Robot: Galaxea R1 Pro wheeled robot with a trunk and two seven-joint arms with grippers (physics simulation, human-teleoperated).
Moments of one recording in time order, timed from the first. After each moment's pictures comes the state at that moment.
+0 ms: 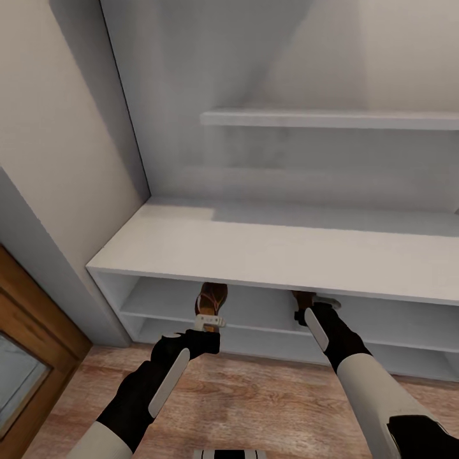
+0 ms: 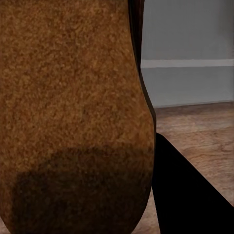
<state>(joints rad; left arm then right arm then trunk) -0.51 -0.06 -0.40 -1.17 0.38 0.71 0.11 -0.82 0.00 0.03 -0.66 -0.28 0.63 -0.44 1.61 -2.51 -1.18</state>
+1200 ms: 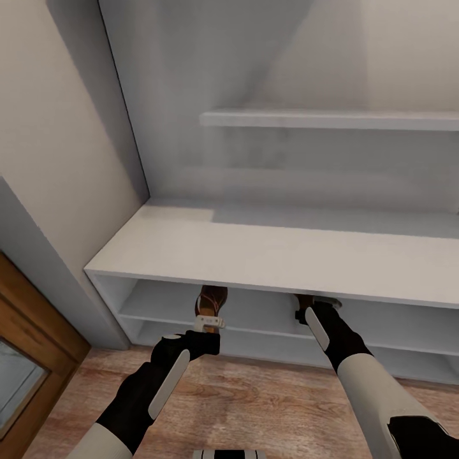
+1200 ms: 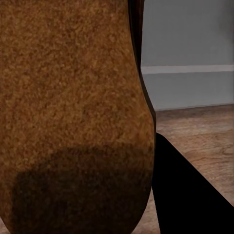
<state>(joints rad) -0.51 -0.06 -0.40 -1.17 0.38 0.71 0.12 -0.82 0.00 0.02 -0.67 -0.27 0.64 -0.44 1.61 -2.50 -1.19</state>
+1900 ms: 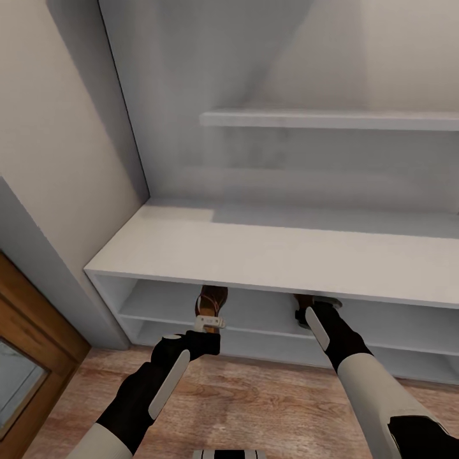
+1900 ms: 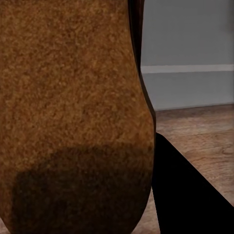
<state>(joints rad) -0.51 -0.06 -0.40 -1.17 0.38 0.71 0.12 -0.82 -0.01 0.02 -0.67 -0.27 0.64 -0.44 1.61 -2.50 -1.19</state>
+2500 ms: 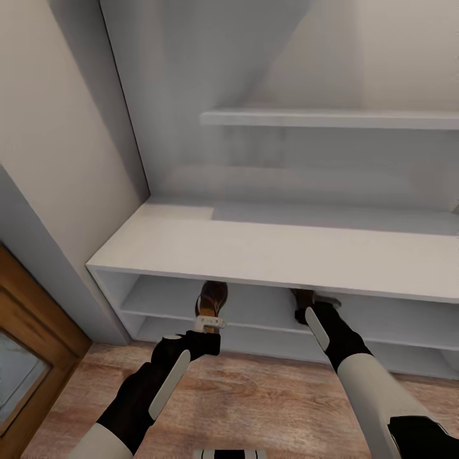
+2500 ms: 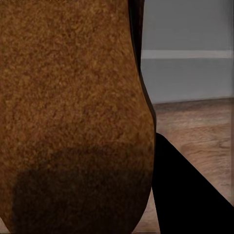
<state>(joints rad) -0.51 -0.06 -0.40 -1.16 0.38 0.71 0.12 -0.82 0.00 0.02 -0.67 -0.27 0.64 -0.43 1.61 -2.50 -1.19</state>
